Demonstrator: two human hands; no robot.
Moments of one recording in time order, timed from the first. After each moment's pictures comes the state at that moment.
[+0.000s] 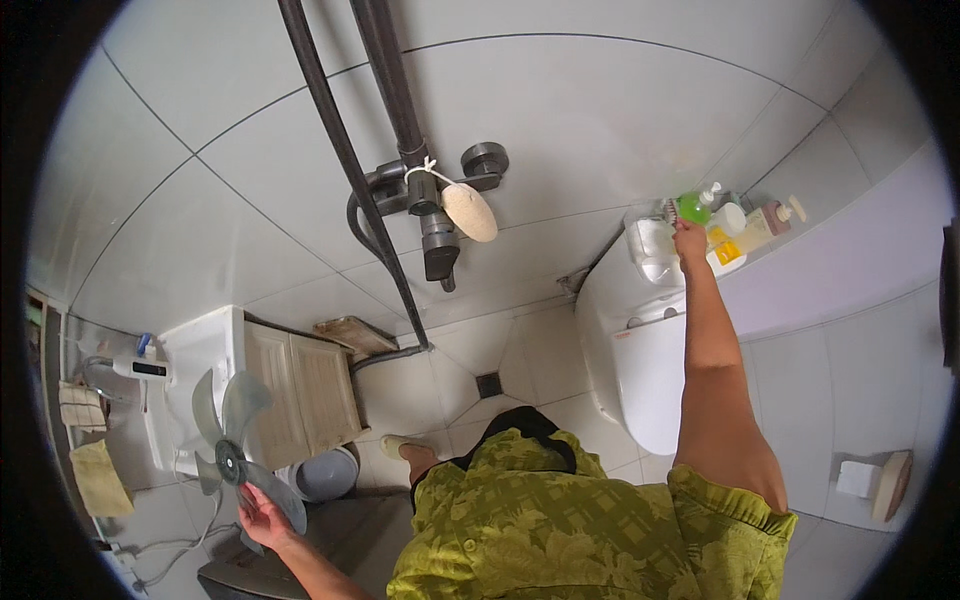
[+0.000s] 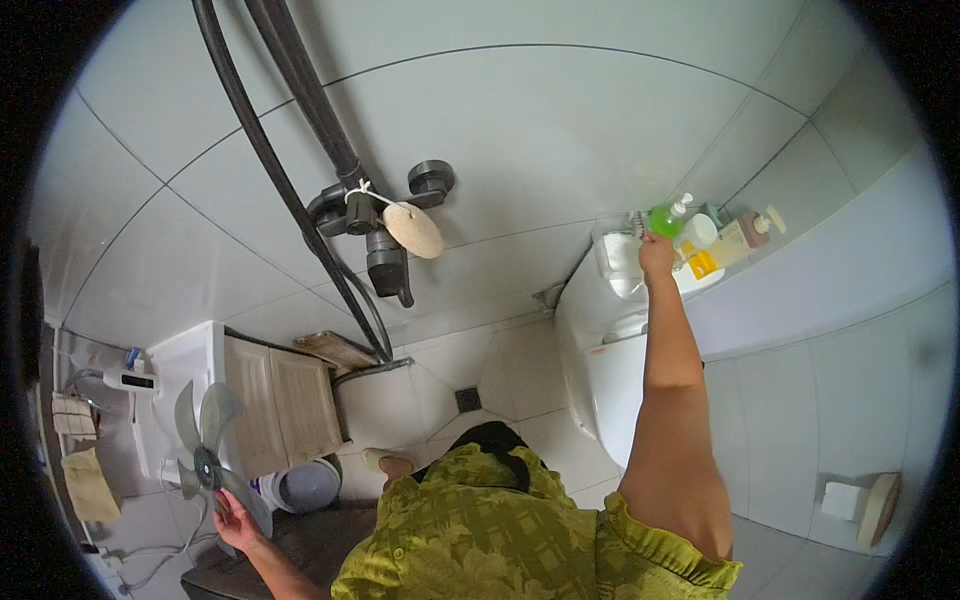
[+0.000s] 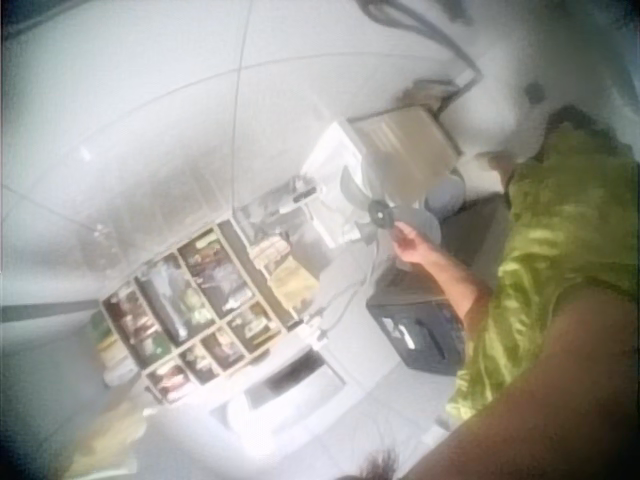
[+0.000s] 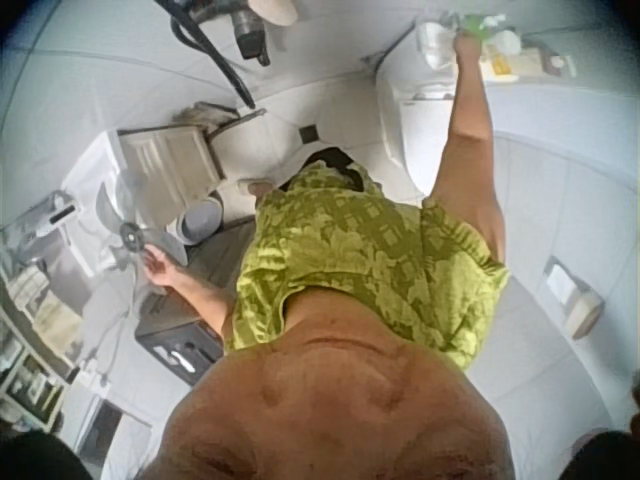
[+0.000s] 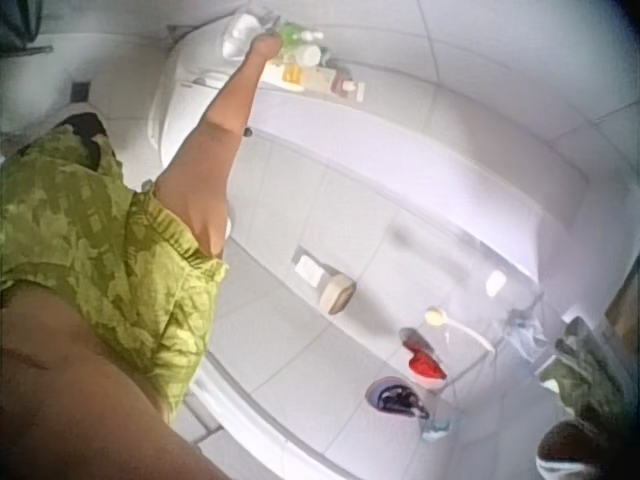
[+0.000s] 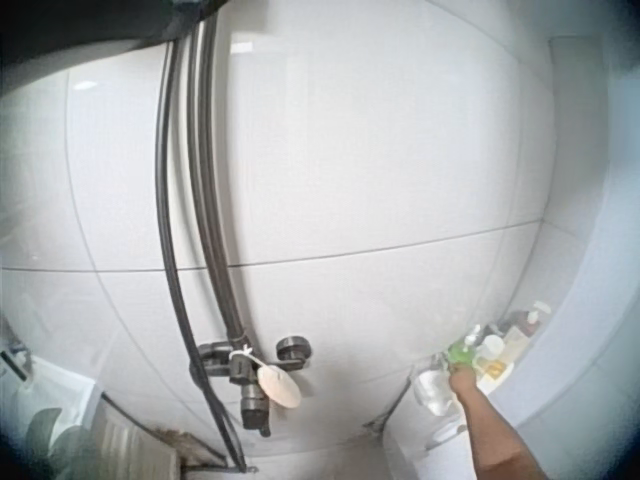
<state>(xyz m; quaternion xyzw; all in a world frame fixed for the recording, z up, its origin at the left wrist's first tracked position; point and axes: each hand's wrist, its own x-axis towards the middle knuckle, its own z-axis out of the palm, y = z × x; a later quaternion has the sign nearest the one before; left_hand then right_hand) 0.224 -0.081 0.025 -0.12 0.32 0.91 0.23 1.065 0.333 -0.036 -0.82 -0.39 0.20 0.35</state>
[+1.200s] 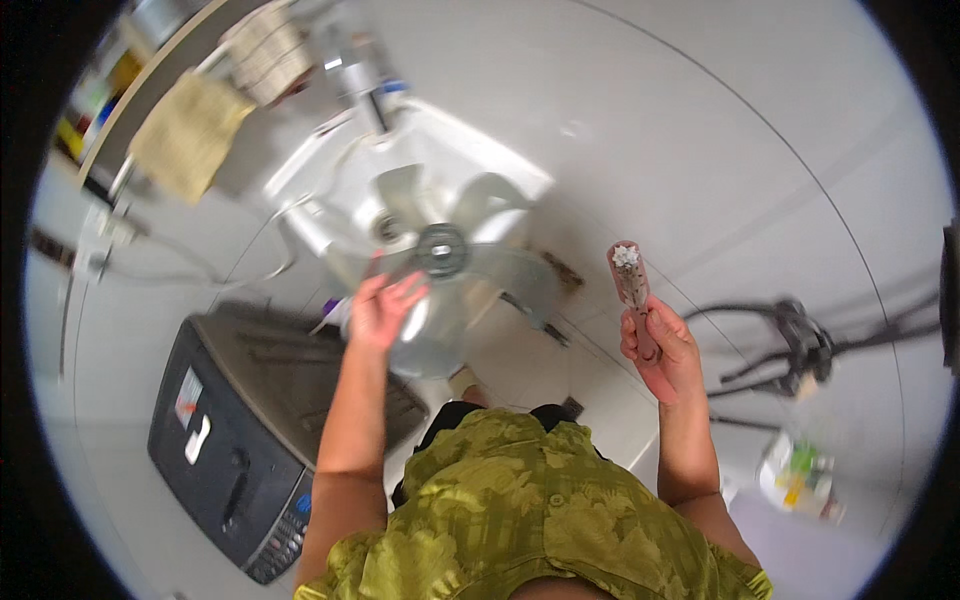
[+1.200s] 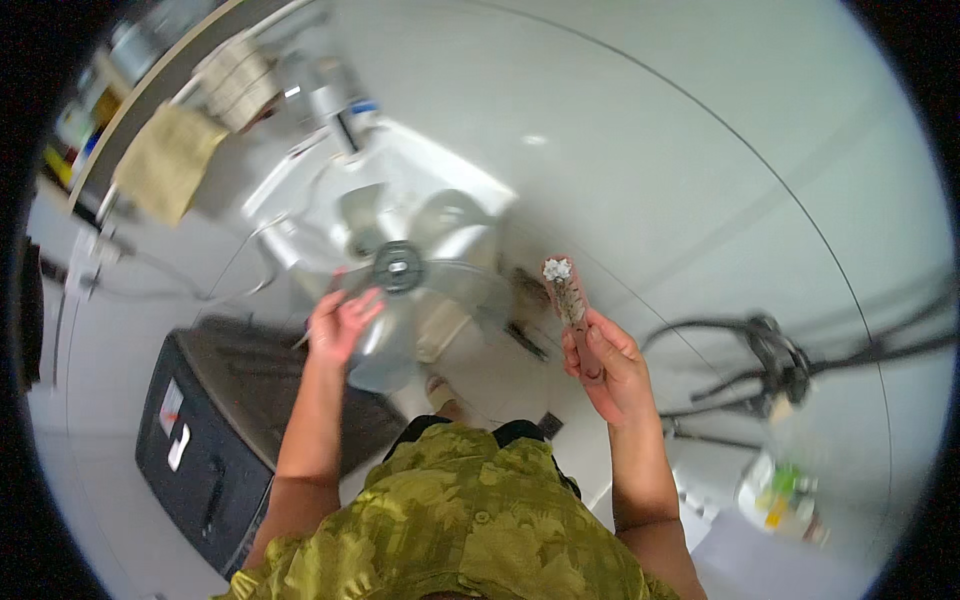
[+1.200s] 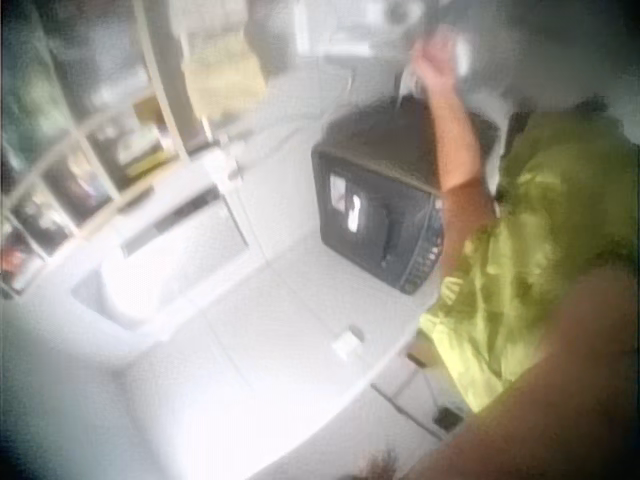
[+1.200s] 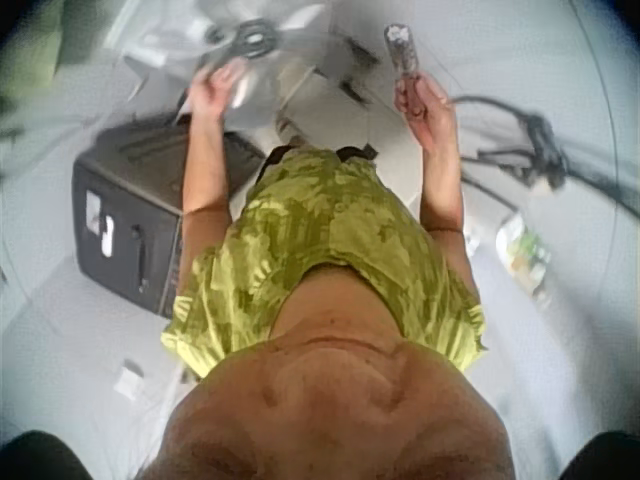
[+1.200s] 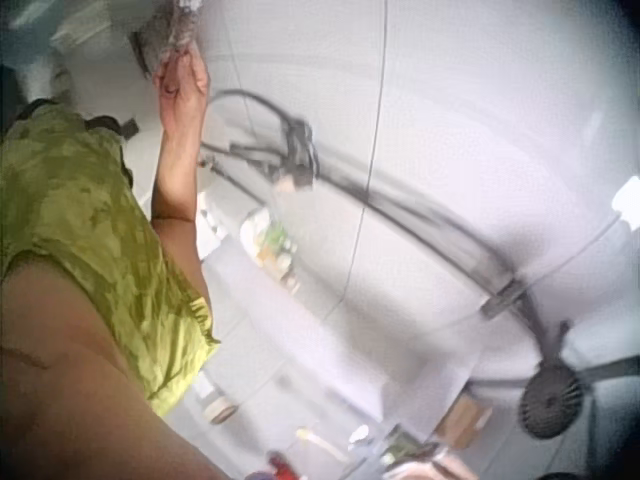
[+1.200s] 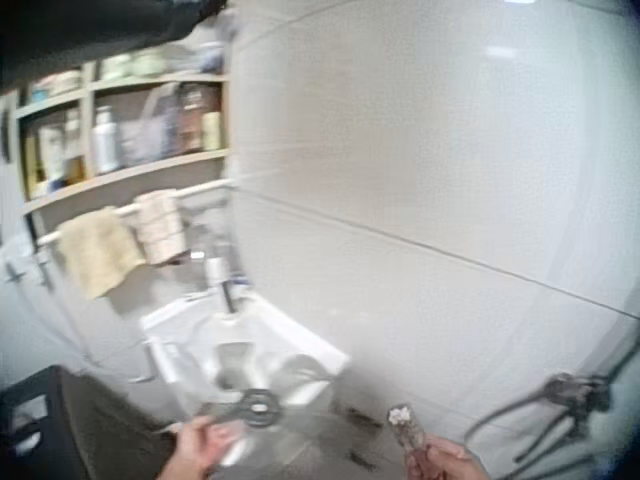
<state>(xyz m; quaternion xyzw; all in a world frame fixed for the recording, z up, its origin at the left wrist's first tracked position) 0.109 -0.048 0.015 -0.03 0.31 0.86 0.41 0.441 0.190 0.123 -0.19 -0.37 0.88 0.22</state>
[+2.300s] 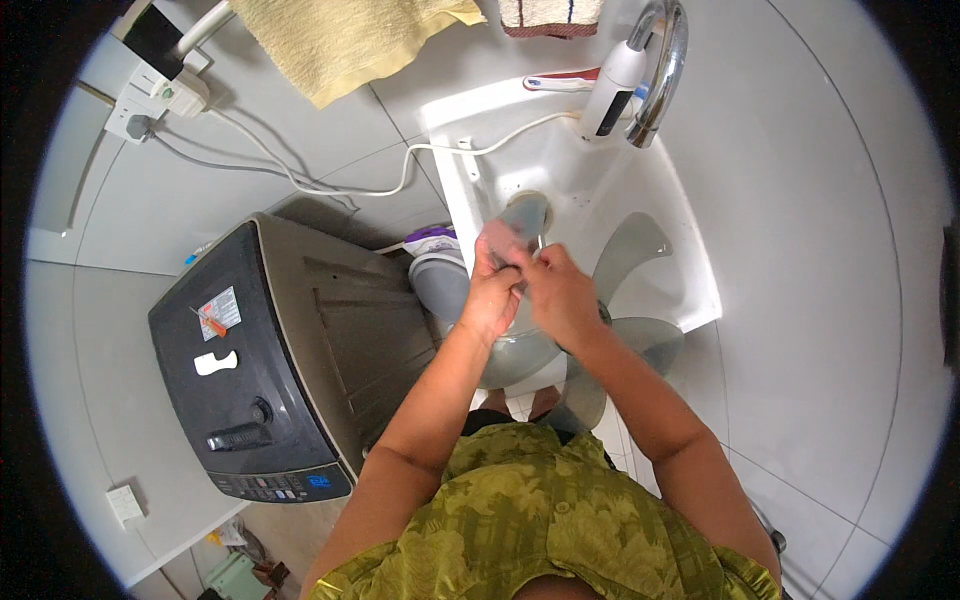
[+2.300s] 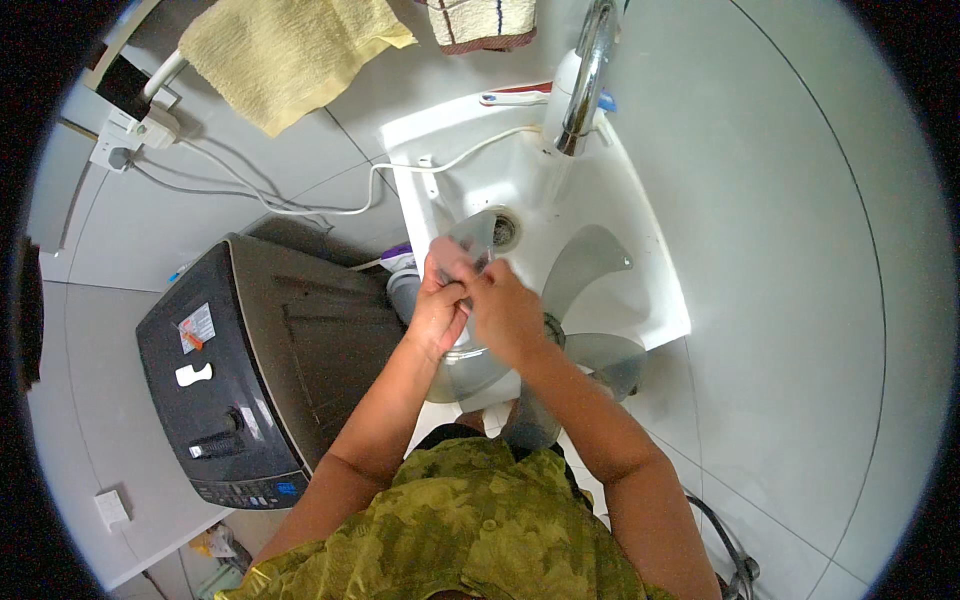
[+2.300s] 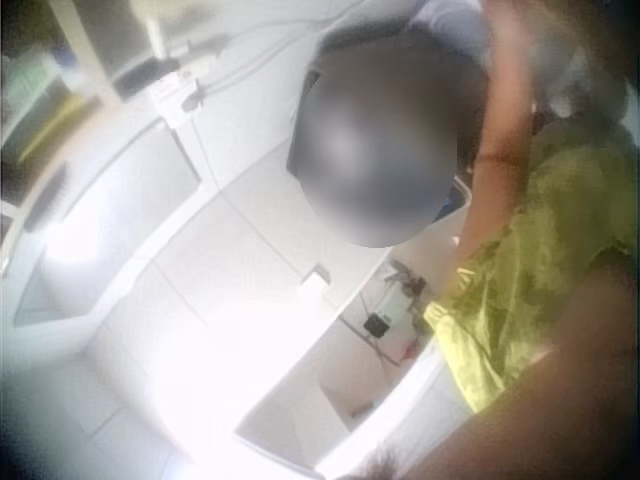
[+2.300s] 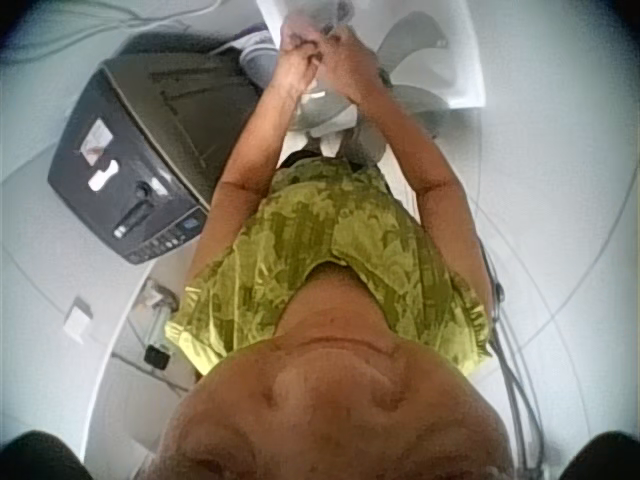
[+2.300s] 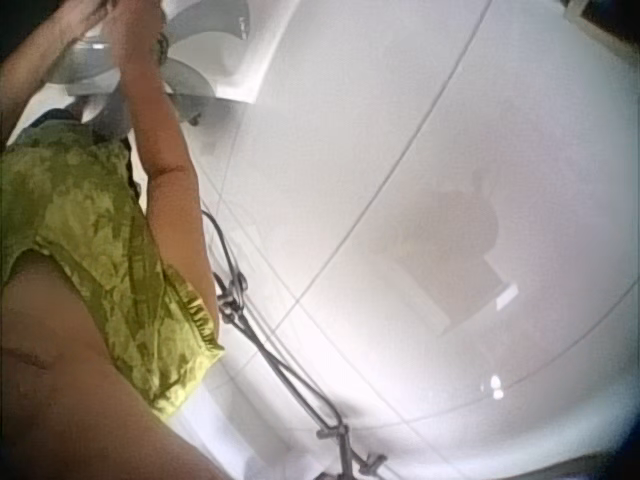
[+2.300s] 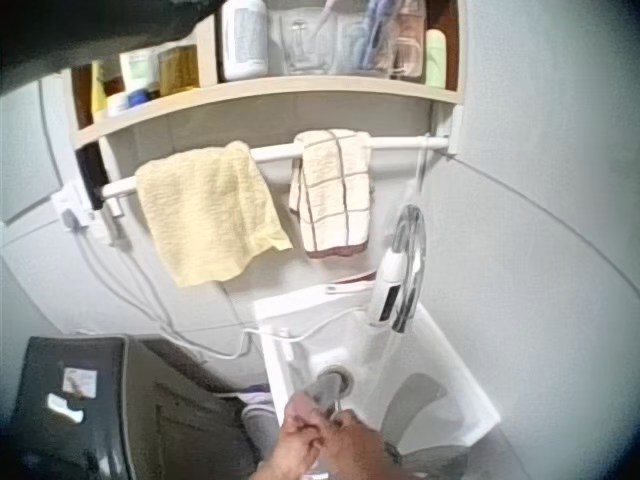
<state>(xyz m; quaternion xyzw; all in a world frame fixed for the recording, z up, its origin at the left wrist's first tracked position) 0.008 -0.025 -0.003 -0.08 0.35 0.91 0.23 0.044 0.095 0.034 0.07 -0.96 0.27 0.08</state>
